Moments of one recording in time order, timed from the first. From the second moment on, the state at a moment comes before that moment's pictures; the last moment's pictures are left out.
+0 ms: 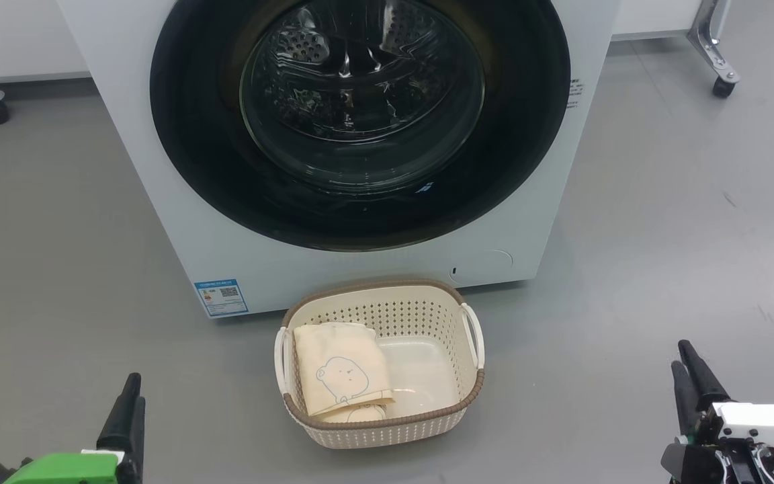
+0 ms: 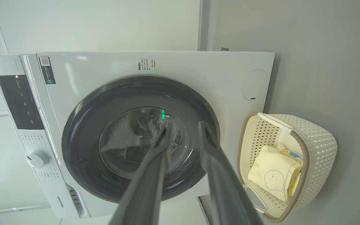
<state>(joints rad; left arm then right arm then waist) -0.01 0.02 0.07 0.31 -1.64 -0.12 0.11 -0.01 -0.02 -0.13 0.32 1.62 0.12 0.11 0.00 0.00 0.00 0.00</state>
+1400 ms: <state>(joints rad) -0.02 0.06 -0.01 0.24 -1.45 -0.12 -0.02 -0.03 -0.11 -0.02 0.29 1.32 0.12 -0.01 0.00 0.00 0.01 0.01</state>
